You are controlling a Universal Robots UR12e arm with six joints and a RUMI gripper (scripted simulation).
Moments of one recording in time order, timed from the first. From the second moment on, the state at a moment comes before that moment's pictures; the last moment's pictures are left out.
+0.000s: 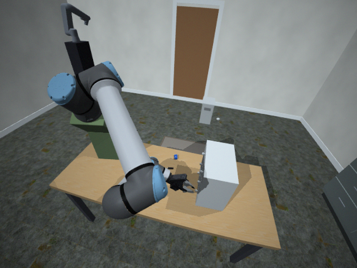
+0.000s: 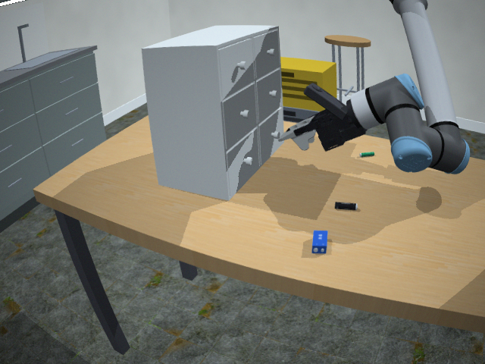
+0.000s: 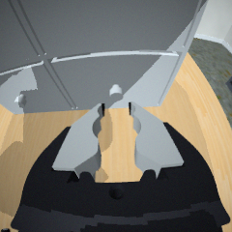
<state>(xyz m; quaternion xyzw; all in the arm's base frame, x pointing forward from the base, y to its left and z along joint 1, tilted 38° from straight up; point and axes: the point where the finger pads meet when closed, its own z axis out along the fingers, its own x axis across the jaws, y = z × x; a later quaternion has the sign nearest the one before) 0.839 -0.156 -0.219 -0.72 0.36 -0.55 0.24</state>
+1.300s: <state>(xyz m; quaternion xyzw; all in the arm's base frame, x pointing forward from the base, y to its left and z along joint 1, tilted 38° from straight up) 0.854 -0.152 -0.217 -0.72 0.37 -0.54 0.24</state>
